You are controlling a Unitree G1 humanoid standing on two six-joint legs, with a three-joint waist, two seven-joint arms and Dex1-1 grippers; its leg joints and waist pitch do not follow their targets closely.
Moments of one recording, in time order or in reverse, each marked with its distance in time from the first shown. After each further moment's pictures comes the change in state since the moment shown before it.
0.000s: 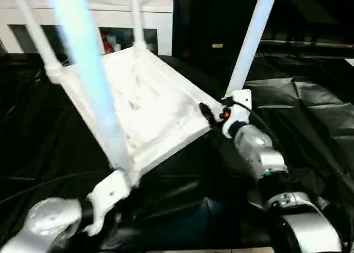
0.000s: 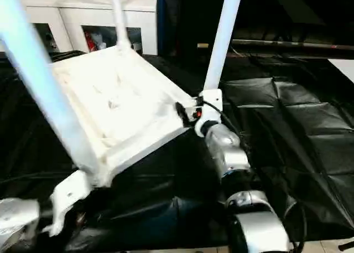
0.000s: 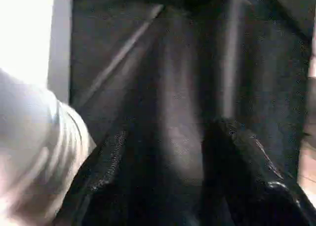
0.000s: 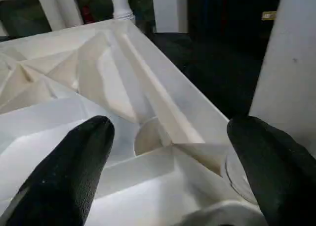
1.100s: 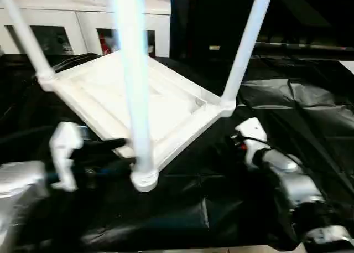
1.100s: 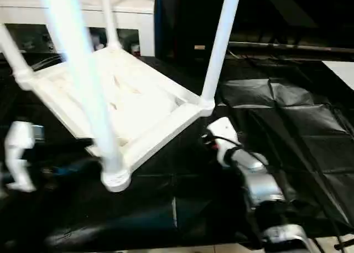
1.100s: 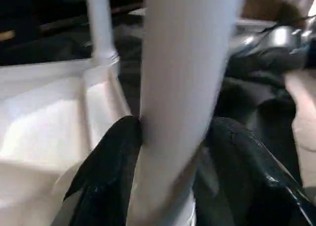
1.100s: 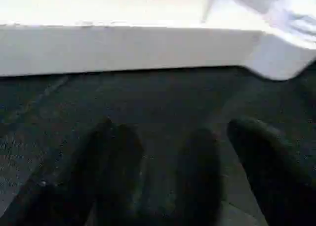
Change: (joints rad) left arm -0.250 -0.065 0.195 0.117 -0.325 -0.031 -0.105; right arm 0.232 -0.174 0.177 -0.194 -0.175 0.102 0.171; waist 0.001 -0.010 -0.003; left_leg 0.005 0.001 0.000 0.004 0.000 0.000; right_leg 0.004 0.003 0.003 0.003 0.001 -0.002
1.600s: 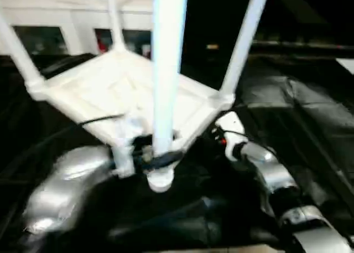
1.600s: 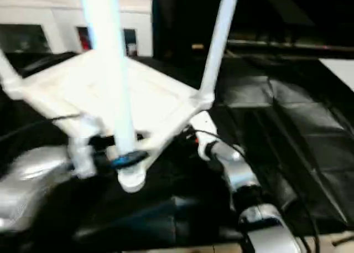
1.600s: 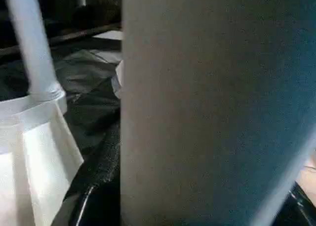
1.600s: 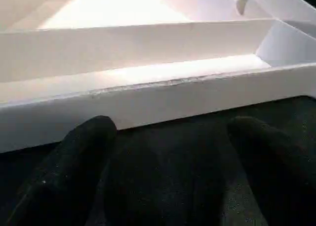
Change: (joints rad) left arm -0.226 -0.222 -0.241 0.116 0.107 -0.009 0.086; right arm -0.121 0.097 0.012 0.179 -0.014 -0.094 0.055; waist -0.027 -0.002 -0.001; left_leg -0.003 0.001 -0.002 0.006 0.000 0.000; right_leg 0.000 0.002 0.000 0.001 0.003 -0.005
